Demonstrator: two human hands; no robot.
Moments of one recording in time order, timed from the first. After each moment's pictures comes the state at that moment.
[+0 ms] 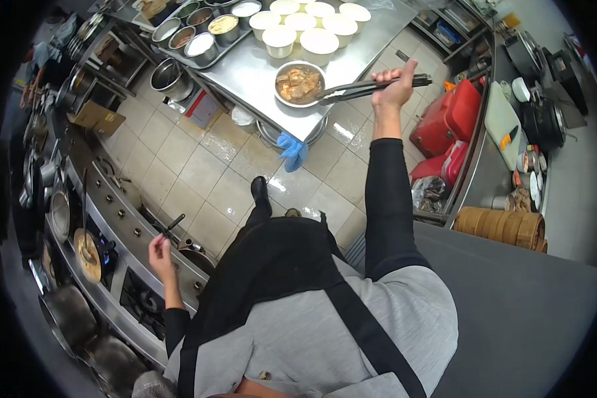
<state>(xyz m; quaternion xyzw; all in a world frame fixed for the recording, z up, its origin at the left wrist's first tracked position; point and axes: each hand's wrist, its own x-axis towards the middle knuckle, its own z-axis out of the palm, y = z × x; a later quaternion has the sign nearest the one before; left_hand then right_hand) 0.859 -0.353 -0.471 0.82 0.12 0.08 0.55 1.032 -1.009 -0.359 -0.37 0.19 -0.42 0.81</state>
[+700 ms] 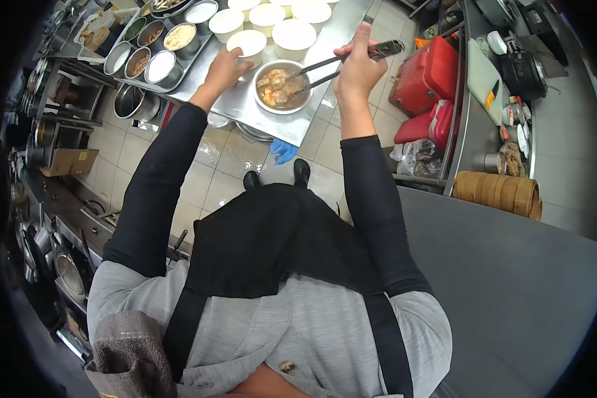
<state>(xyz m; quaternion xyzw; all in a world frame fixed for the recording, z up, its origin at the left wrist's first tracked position) 1.296 -0.755 -0.455 0.87 -0.39 -0.02 0.30 1.094 -0.938 -0.326 -0.46 0.22 -0.54 0.67</state>
